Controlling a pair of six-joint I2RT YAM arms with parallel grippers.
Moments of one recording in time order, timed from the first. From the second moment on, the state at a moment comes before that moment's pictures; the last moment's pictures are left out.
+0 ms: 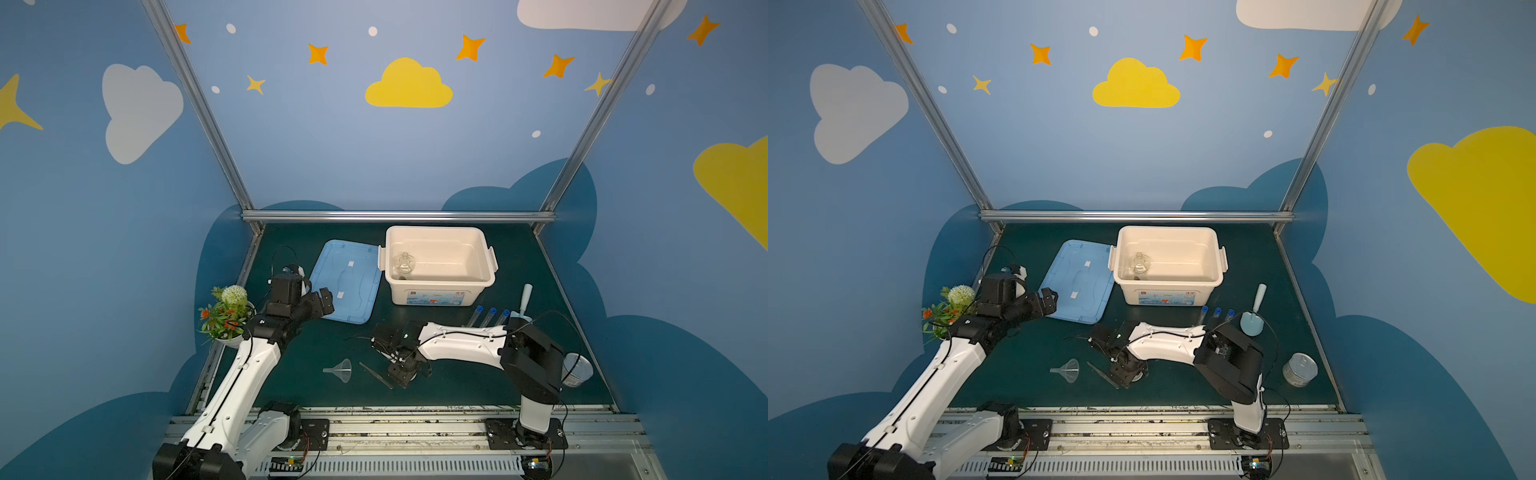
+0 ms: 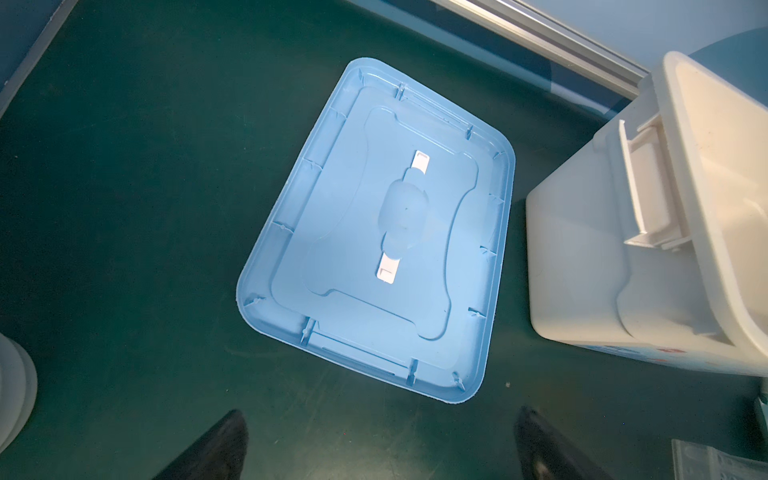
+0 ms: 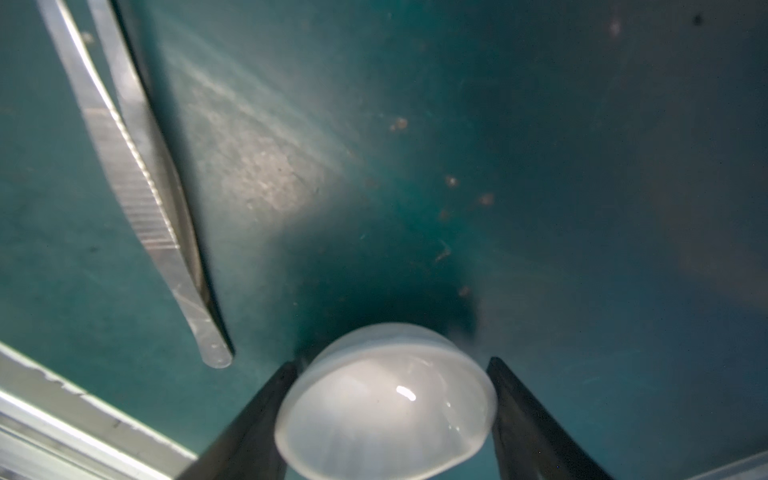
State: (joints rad) left arm -0.13 0.99 0.78 -0.54 0.02 -0.39; right arm 1.20 1.88 1.24 -0.87 0.09 0.20
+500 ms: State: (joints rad) left arm -0.13 0.99 0.78 -0.54 0.03 -0.39; right arm 1.18 1.87 1.24 -0.87 0.09 0.20
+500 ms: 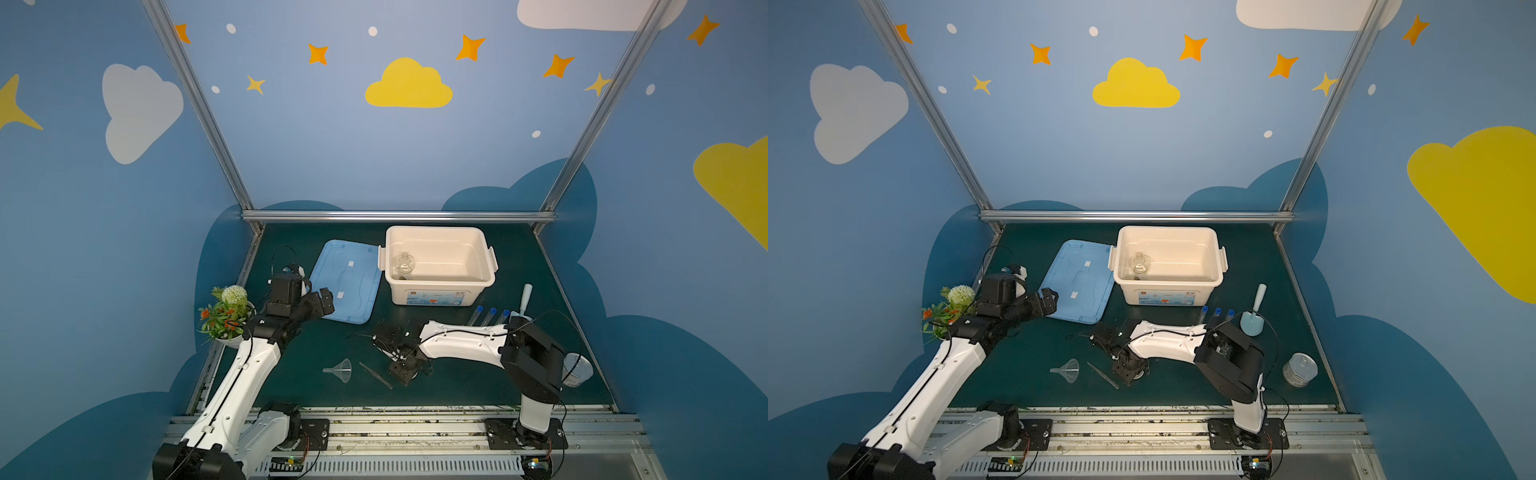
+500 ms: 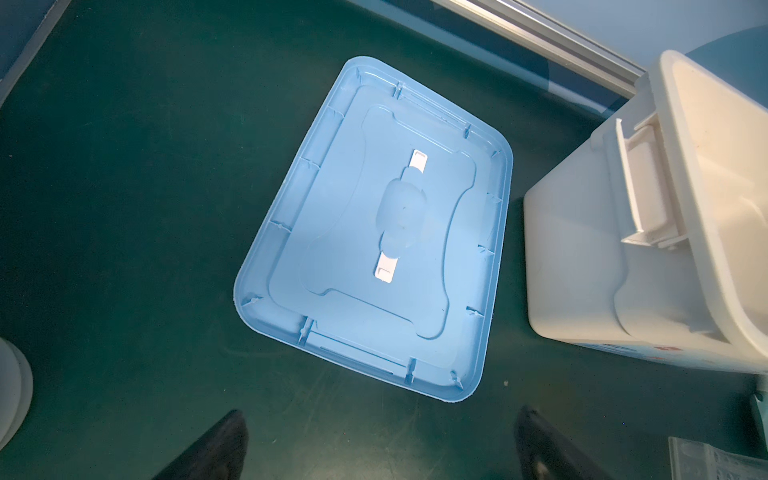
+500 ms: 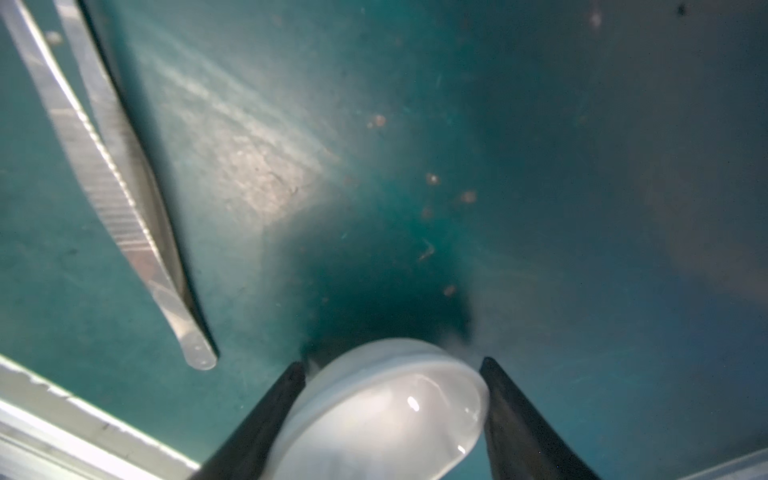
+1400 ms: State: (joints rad) left arm -0.13 1.02 0.76 -0.51 0.07 -0.39; right arm 0.99 1.77 1.38 -0.98 0.06 0.13
